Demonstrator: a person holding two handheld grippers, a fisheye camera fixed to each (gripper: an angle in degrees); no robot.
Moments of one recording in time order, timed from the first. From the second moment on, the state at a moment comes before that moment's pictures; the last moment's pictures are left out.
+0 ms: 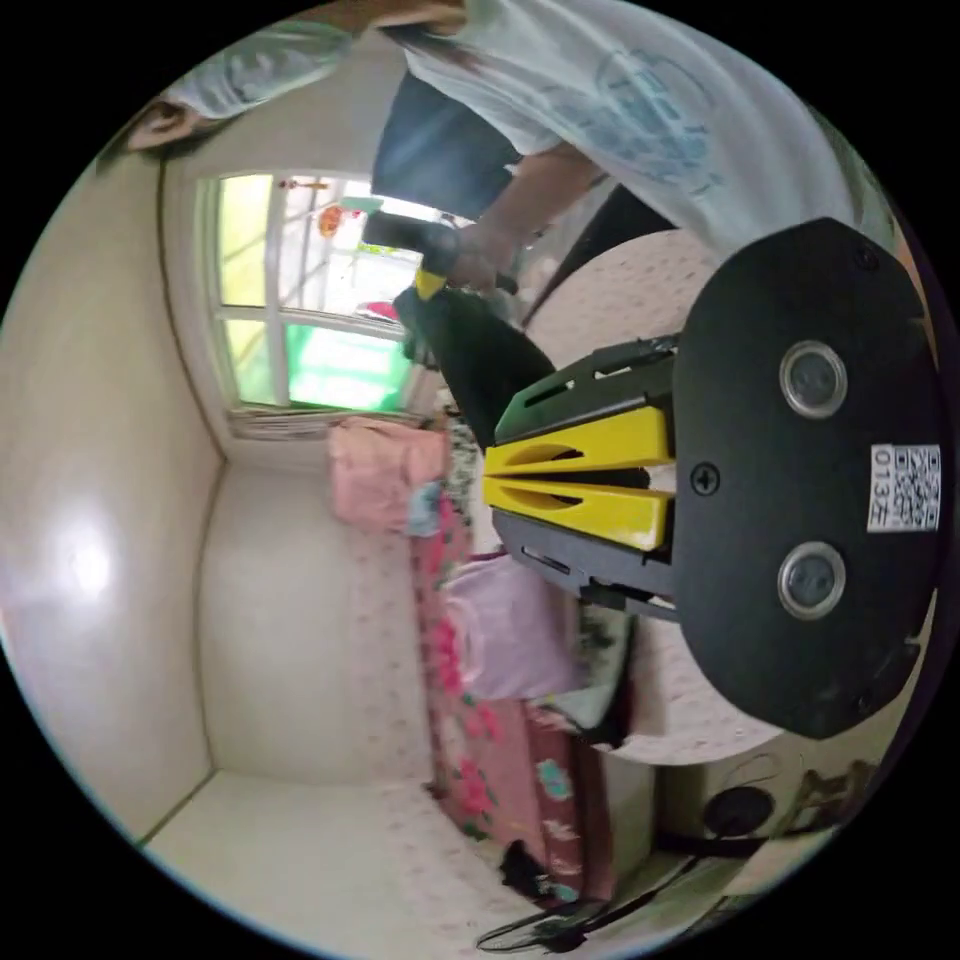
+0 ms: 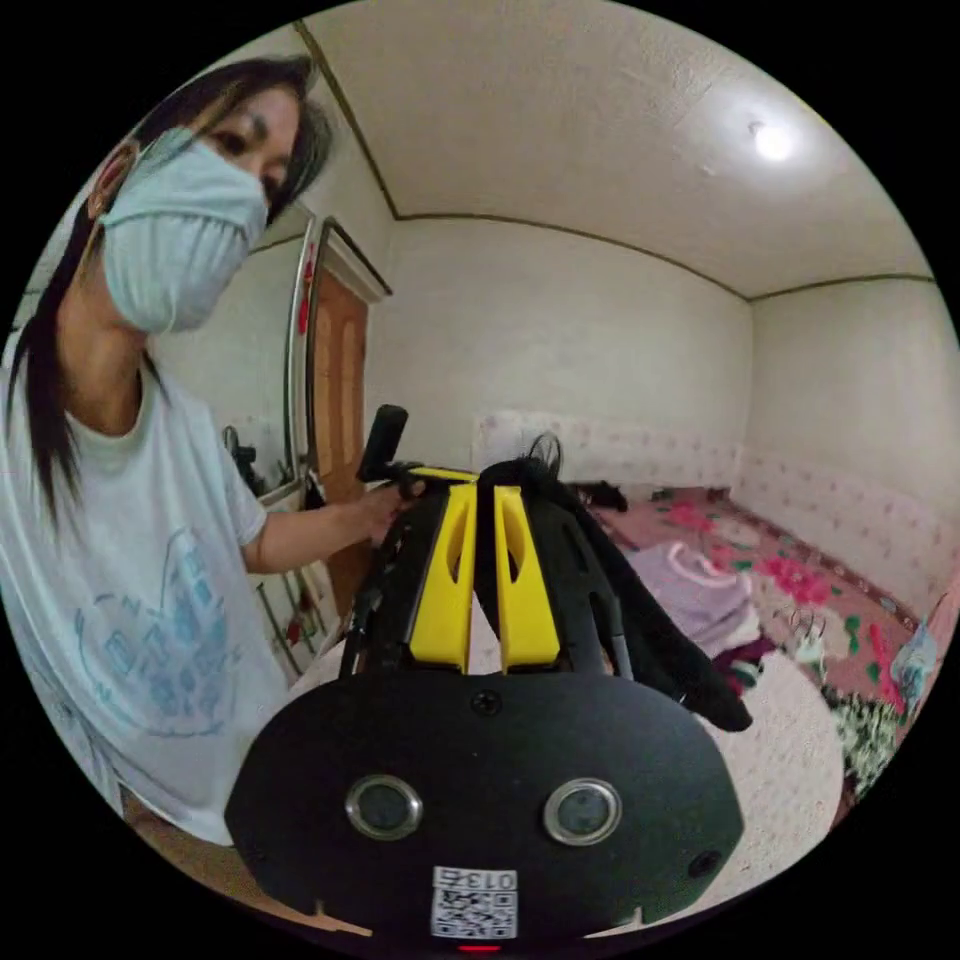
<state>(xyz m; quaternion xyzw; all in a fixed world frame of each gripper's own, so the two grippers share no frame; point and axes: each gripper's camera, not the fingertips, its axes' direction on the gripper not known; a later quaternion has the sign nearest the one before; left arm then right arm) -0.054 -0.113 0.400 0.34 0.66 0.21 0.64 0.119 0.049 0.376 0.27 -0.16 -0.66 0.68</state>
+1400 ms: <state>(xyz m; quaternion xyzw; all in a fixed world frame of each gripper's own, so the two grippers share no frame) -0.066 0.033 0.523 0.03 0.66 0.16 0.73 0.338 0.288 0.580 0.06 -0.05 -0.21 0.98</state>
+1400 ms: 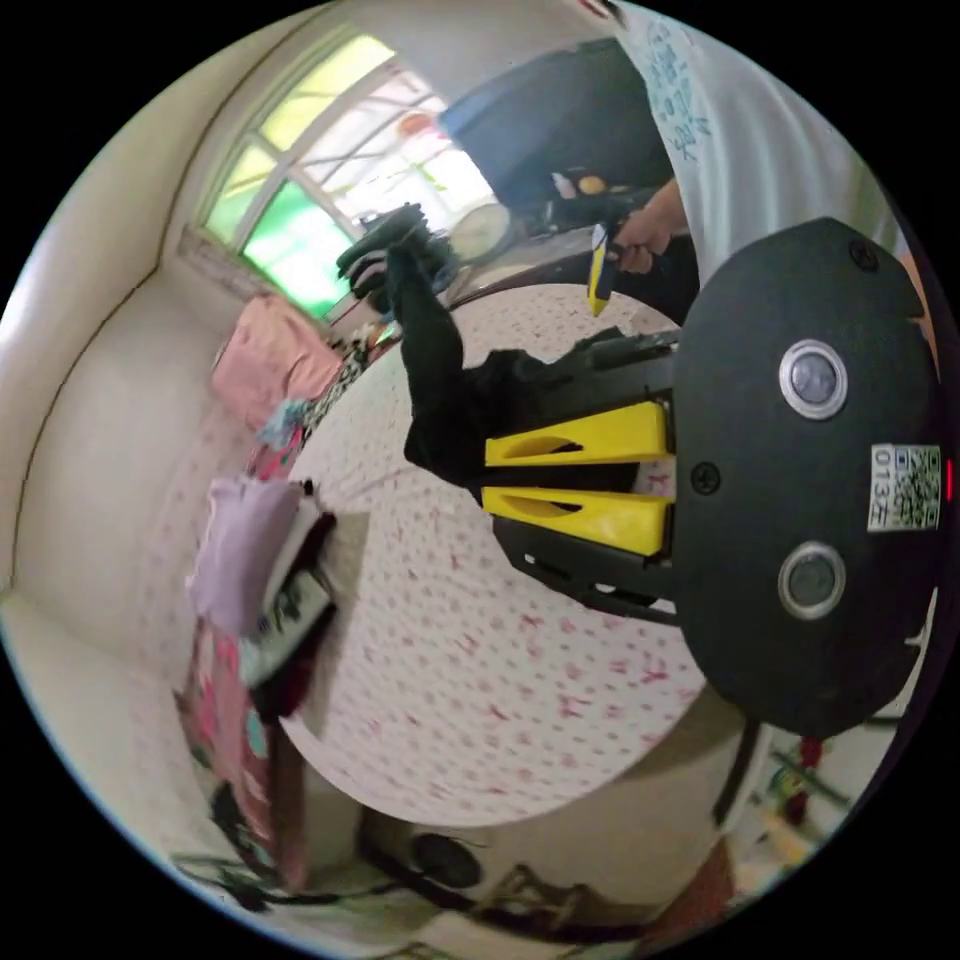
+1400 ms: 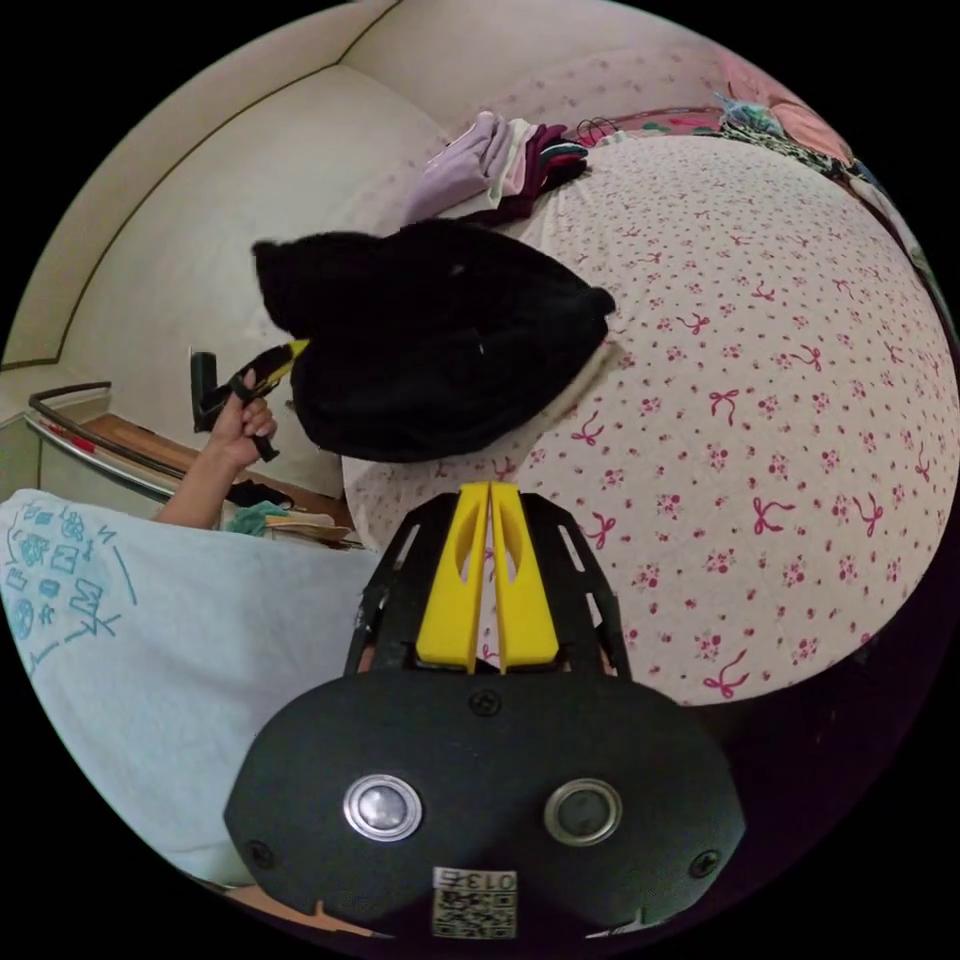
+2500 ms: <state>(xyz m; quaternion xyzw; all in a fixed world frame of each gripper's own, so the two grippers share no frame) -0.021 0.102 0.511 0.05 0.54 0.43 0.72 0.119 0.303 0.647 -0.01 -0.02 -0.39 0.92</state>
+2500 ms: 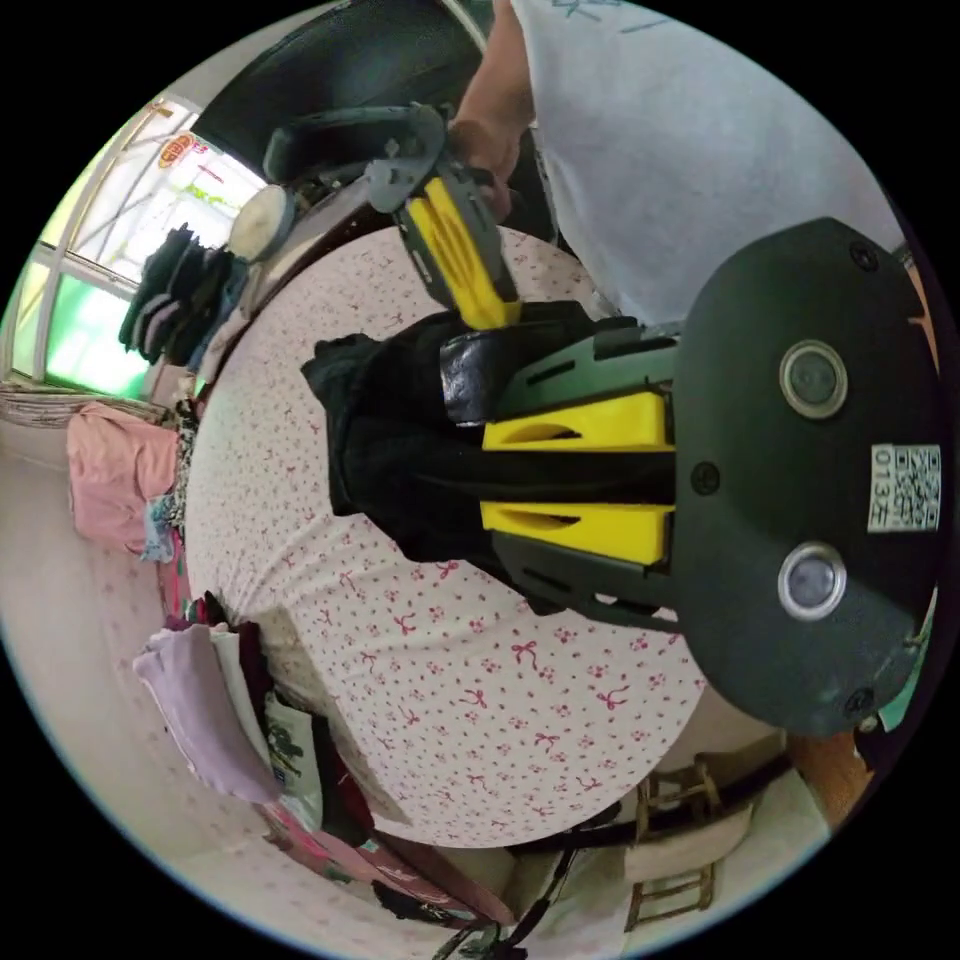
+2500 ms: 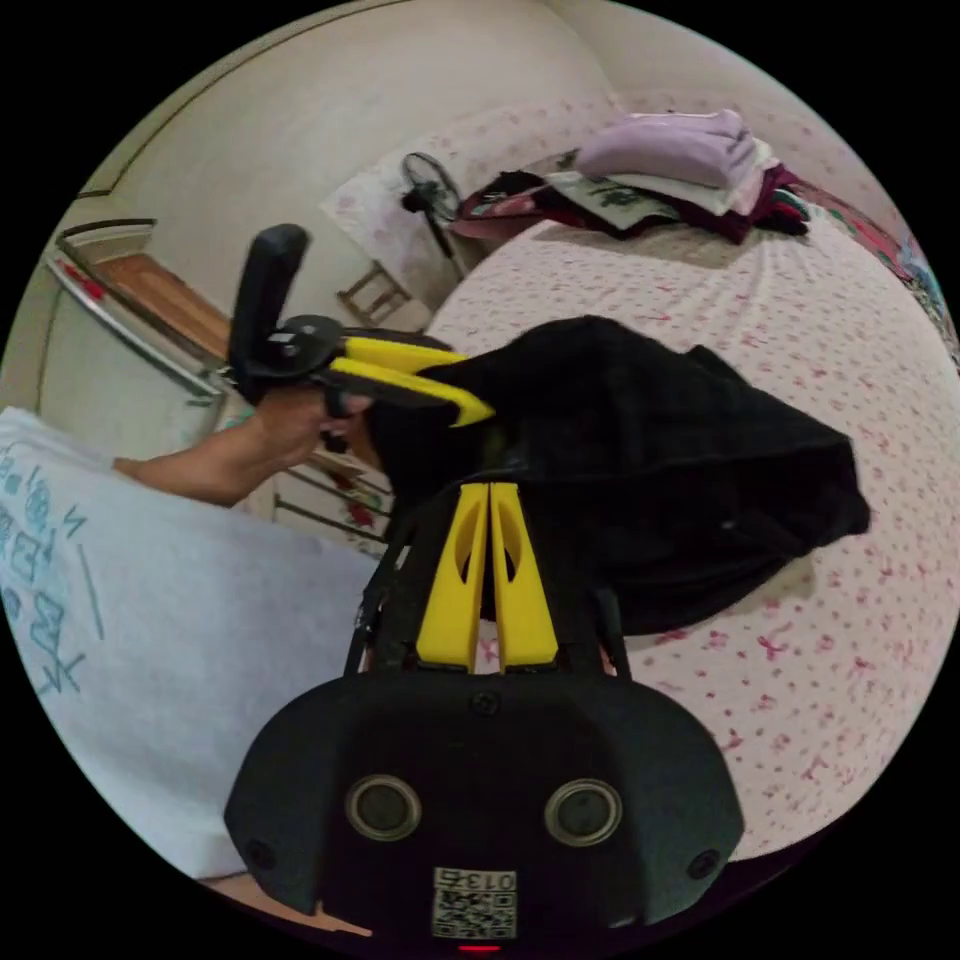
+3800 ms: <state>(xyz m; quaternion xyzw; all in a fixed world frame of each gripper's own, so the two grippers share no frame) -0.175 0.053 0.508 0.12 0.73 0.17 0.65 0.269 0.254 0.380 0.33 0.04 -0.07 0.94</state>
